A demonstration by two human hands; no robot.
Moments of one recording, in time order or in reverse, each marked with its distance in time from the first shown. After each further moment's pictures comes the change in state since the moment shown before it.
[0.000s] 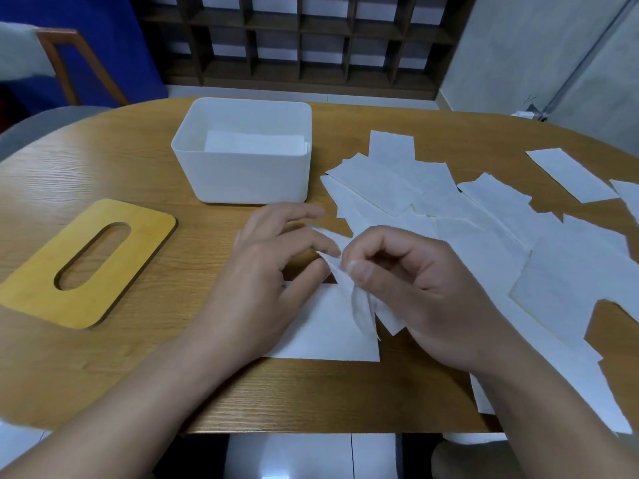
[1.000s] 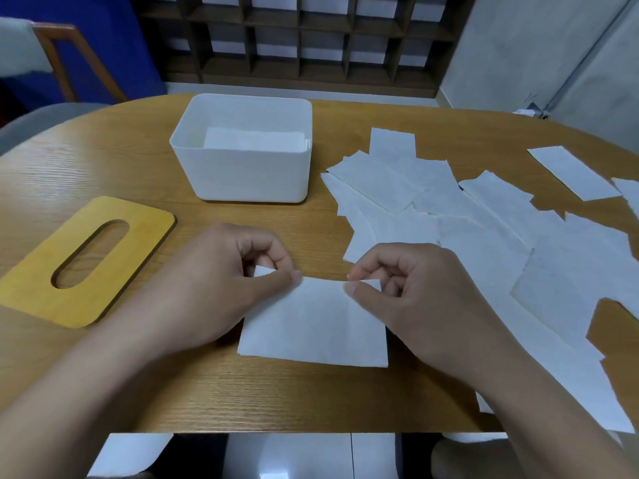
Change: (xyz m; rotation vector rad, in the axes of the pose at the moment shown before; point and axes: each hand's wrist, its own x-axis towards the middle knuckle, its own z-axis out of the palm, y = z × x) left_hand 0.003 -0.001 -0.051 -0.162 -0.287 -0.365; right_hand -0.006 0.010 0.007 -0.417 0.155 0.187
